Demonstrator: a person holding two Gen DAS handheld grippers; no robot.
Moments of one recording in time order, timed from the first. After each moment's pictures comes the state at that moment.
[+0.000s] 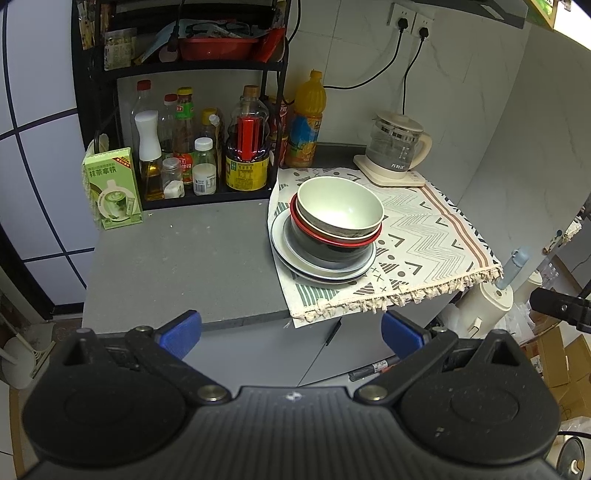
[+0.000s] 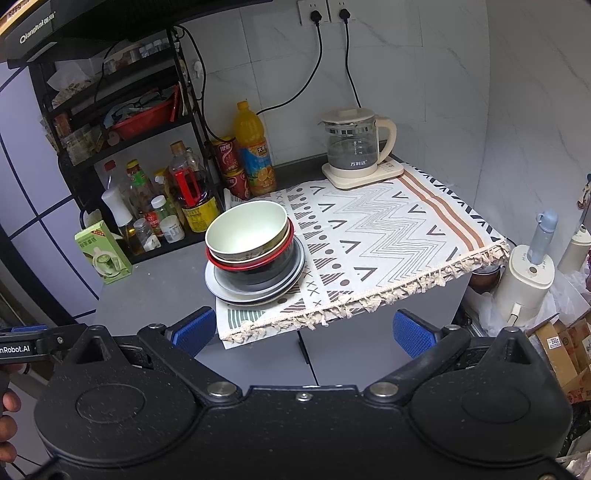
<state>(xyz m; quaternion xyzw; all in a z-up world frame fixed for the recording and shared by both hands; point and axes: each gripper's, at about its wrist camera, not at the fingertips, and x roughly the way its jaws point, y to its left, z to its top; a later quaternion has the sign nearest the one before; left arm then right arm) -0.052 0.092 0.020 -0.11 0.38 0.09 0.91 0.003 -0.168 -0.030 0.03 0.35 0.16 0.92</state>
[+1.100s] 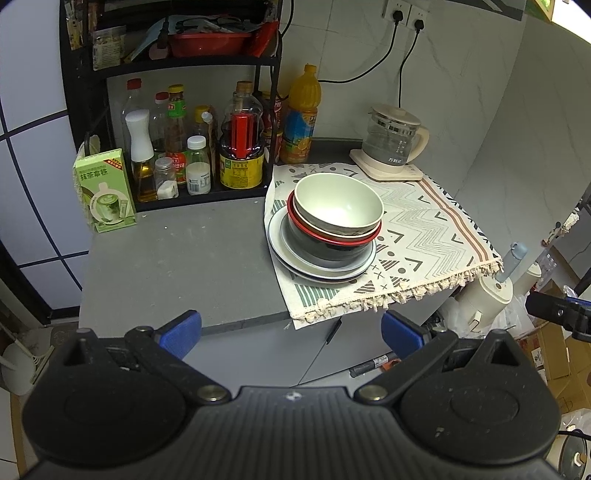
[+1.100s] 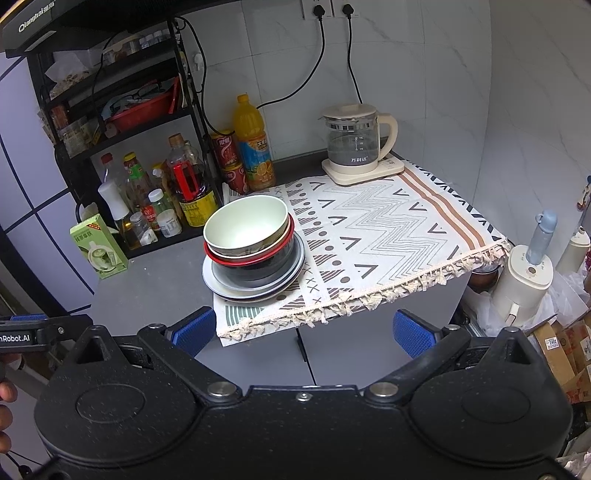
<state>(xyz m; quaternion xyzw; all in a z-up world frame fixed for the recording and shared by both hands) -0.038 0.101 0.014 -0.10 0.39 0.08 0.91 0.008 -0.162 -0.038 0.02 0.36 0.16 0.92</state>
